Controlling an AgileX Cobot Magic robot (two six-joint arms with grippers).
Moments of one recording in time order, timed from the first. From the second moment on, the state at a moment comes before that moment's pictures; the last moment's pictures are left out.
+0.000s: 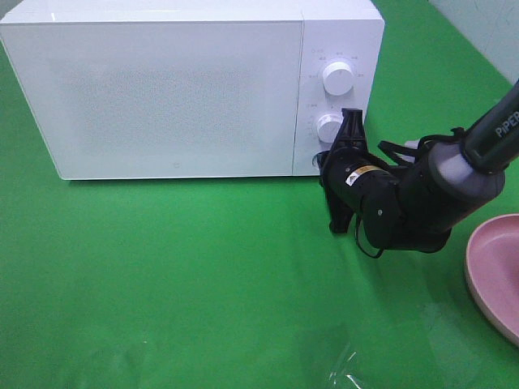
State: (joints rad) left arm -0.01 0.00 -0.52 -0.09 1.07 0.00; right arm 0.51 2.16 -0.85 0.42 -0.95 1.51
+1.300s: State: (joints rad) left arm -0.01 0.00 -0.52 -0.09 1.07 0.00; right arm 0.50 2.07 -0.82 0.34 -0.79 1.47
